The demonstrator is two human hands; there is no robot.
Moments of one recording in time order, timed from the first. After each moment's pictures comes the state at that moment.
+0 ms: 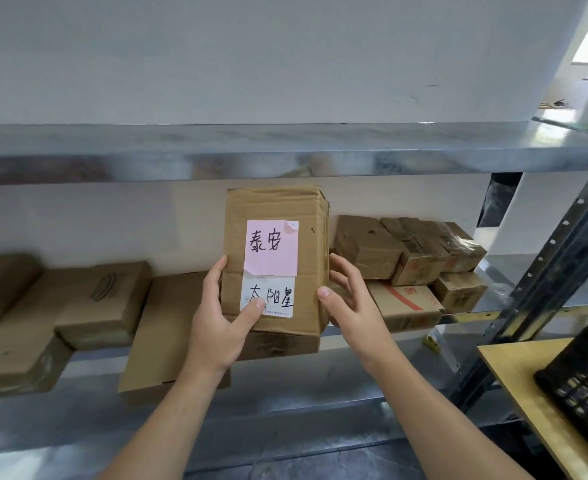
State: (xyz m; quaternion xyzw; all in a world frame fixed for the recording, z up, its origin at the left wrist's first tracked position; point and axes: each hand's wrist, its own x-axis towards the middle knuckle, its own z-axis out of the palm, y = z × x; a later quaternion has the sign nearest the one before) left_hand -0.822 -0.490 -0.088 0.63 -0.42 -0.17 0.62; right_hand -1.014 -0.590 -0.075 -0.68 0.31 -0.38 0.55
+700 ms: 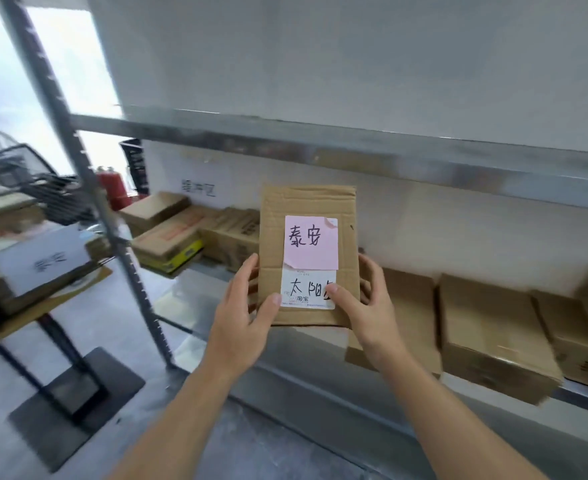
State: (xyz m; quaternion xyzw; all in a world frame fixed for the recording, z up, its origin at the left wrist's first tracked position) left_hand -0.648 -0.214 -0.070 0.75 -0.32 0.02 0.57; right_hand -0.751 -0.396 -0.069 -0.67 0.16 -0.29 0.66
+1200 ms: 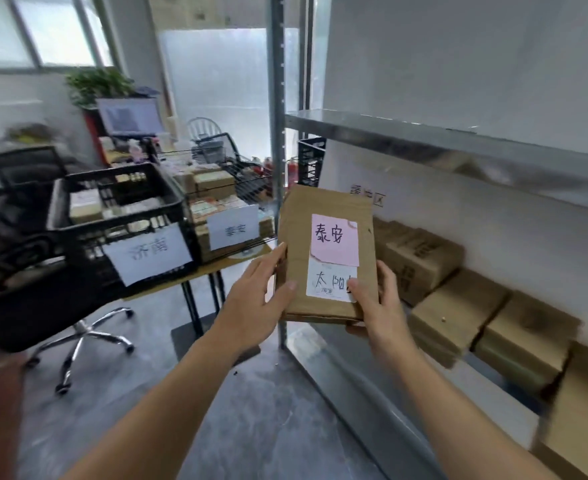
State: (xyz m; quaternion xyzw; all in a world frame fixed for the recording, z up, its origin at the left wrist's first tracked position) left_hand -0.561 0.002 -0.046 0.86 -0.19 0.11 0.47; right_hand -0.578 -0.216 -0.077 -0.67 0.06 -0.11 0.74
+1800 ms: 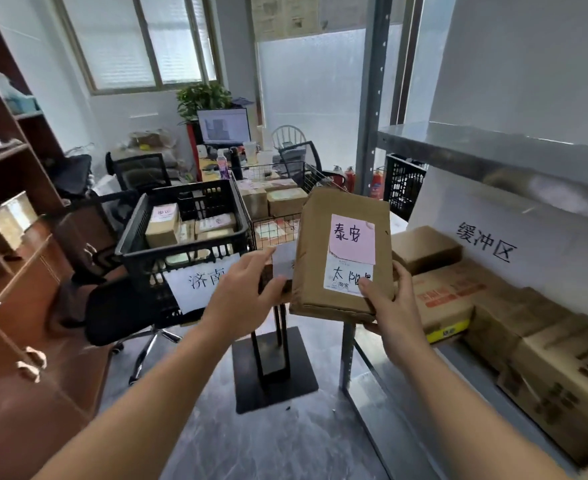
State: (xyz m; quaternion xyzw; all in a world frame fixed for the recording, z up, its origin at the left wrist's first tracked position) left_hand -0.383 0.090 -0.020 0.94 -0.04 0.20 0.27; right_hand -0.334 -0.152 -0.079 -0.65 -0.02 -0.02 0.76
